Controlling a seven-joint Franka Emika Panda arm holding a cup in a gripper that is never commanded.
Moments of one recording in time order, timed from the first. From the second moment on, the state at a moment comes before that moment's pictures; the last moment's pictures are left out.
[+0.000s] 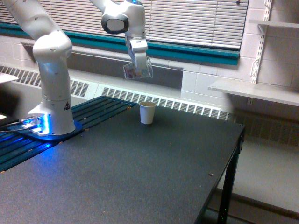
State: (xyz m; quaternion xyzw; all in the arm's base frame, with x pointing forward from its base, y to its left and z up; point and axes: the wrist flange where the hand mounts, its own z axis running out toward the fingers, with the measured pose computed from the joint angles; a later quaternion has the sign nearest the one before) arm 0.213 0.263 0.348 -0.99 0.03 0.02 0.11
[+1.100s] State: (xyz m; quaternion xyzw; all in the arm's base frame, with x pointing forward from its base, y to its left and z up) arm 0.211 0.261 0.323 -0.99 0.03 0.08 0.09
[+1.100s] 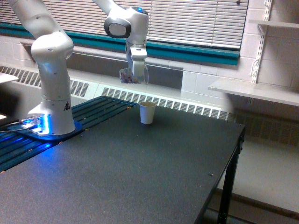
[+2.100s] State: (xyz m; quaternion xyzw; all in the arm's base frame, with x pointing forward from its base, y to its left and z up) arm 0.209 0.246 0.303 -0.99 0.05 0.10 0.07
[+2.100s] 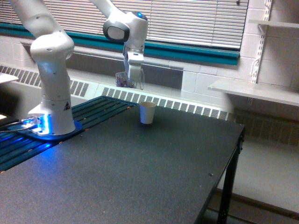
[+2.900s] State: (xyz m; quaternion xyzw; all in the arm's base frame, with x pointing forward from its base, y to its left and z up) arm 0.216 0.245 0.285 -0.99 0.04 0.13 0.05
